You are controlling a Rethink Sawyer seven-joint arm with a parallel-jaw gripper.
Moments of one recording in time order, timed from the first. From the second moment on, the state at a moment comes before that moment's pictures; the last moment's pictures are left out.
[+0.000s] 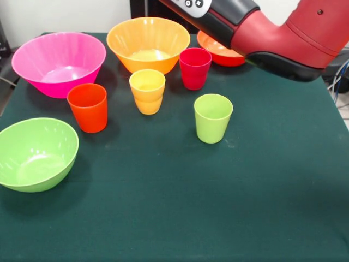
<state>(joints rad) -0.58 0.01 1.30 1.42 -0.34 0.57 2.30</state>
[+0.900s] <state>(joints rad) -0.62 0.13 1.32 1.40 -0.33 0.67 2.06</state>
